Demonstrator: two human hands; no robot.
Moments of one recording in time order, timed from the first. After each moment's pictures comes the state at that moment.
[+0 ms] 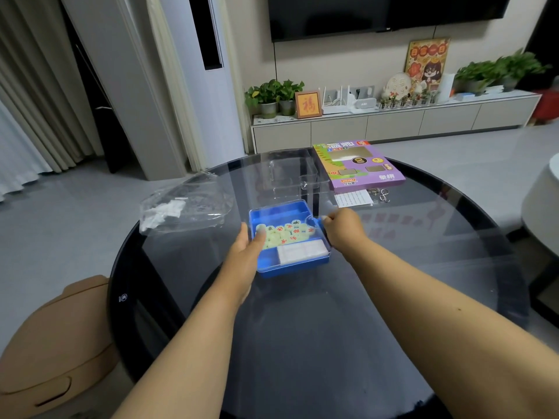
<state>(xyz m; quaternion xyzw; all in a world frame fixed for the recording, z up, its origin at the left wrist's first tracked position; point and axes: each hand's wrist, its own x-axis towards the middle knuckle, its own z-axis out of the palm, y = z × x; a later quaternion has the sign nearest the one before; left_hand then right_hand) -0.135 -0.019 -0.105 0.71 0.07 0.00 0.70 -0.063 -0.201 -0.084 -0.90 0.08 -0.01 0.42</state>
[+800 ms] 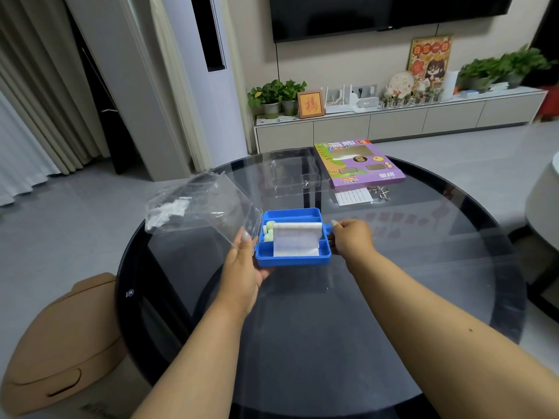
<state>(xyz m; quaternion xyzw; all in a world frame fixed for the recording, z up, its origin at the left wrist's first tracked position) -0.153 -0.029 -0.111 0.58 0.08 0.06 0.81 -0.086 -0.205 -0.098 -0.74 0.17 0.00 0.65</state>
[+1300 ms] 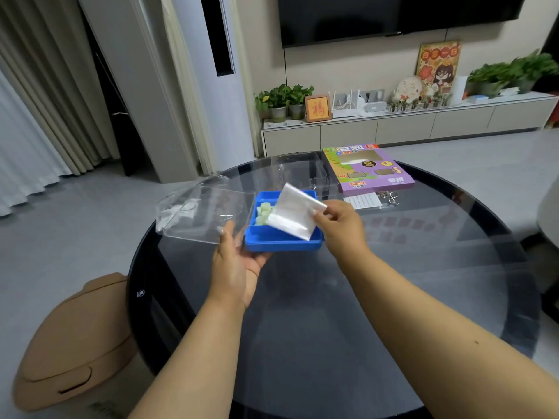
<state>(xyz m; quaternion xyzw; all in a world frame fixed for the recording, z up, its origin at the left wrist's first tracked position) -0.150 -0.013 -0.090 0.41 0.09 0.12 0.90 -0.089 -0.177 -0.079 -0.77 -0.02 -0.12 0.62</state>
